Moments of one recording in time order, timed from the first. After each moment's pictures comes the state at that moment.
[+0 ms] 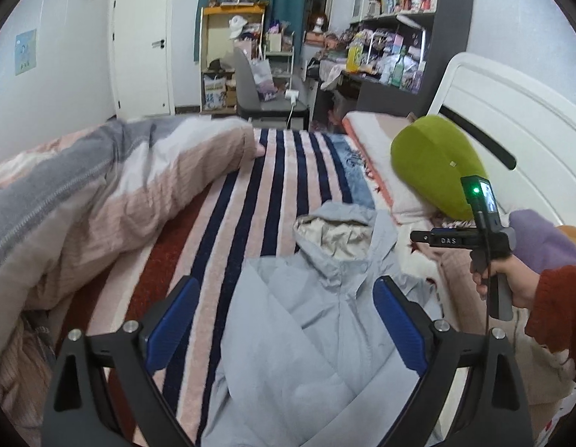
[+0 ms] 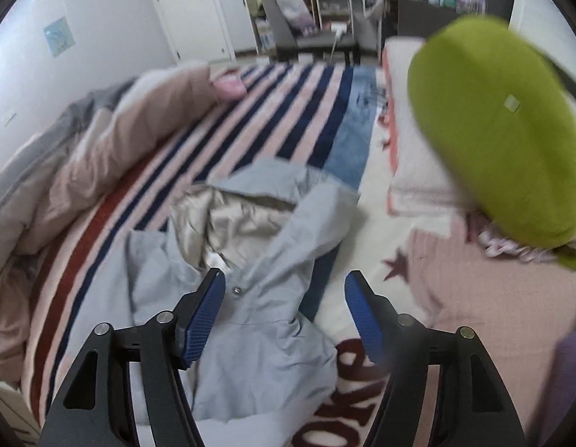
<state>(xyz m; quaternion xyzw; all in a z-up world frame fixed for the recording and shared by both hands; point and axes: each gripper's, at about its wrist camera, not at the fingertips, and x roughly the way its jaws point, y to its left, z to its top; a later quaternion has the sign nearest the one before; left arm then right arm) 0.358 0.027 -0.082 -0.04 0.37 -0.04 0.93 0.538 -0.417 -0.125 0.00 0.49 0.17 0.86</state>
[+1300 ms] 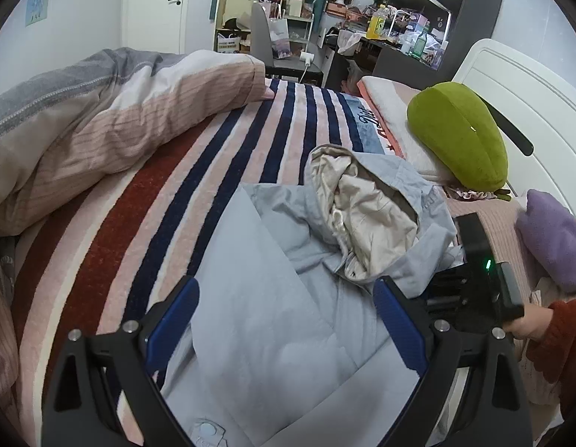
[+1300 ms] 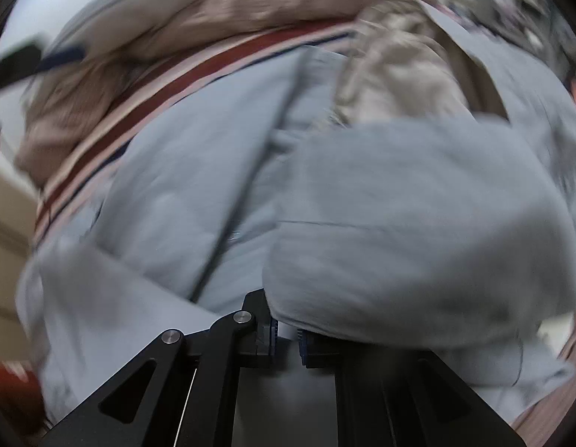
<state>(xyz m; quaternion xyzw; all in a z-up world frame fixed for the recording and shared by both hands) 0.348 0.019 -0.176 -0.09 0.43 -0.03 0.90 0.423 -0.321 -0.230 -0.15 0.52 0.44 0.72</state>
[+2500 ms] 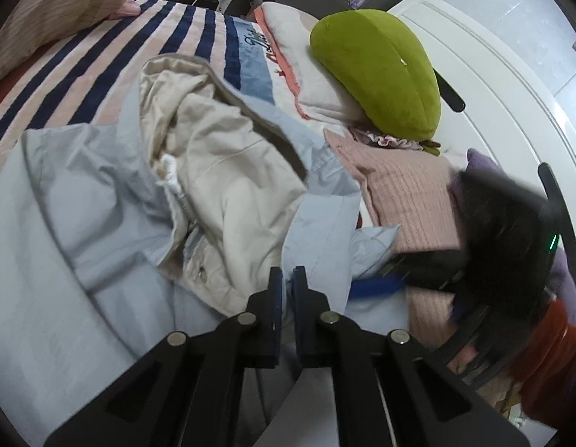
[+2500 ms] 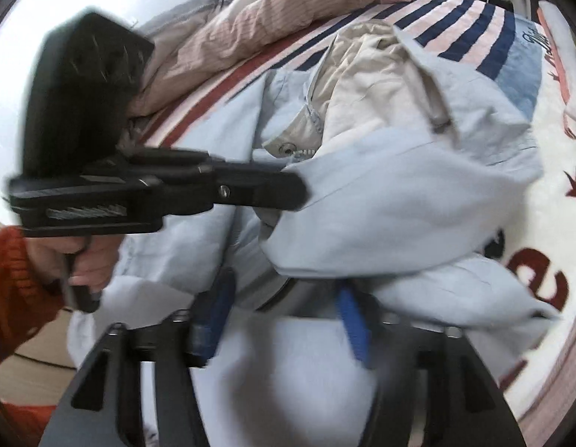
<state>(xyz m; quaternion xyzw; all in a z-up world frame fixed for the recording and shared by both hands) 0.457 -0.087 -0.274 -0.16 0.50 -0.27 0.81 0.435 -0.390 -0.208 -0.03 0.54 0.44 0.71</state>
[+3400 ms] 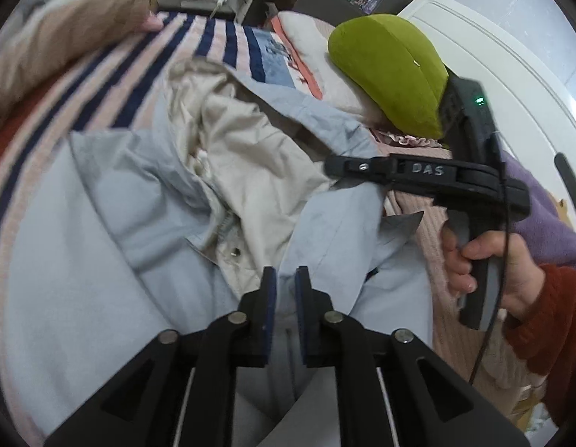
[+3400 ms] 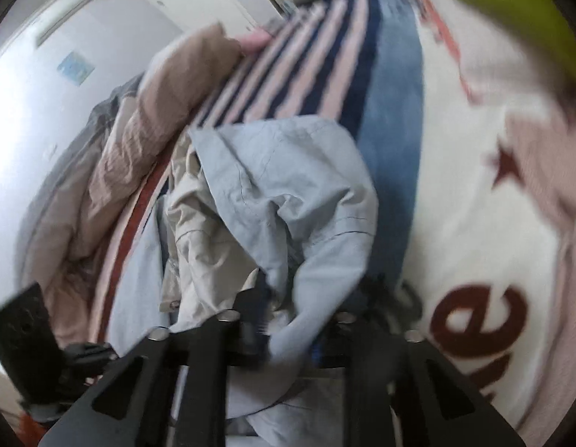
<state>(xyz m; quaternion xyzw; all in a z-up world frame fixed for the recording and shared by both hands) 0.429 -0.071 -0.258 -0.12 0.49 -0.21 0.84 0.528 -0.417 -0.210 0.12 0.52 0.27 0.80</state>
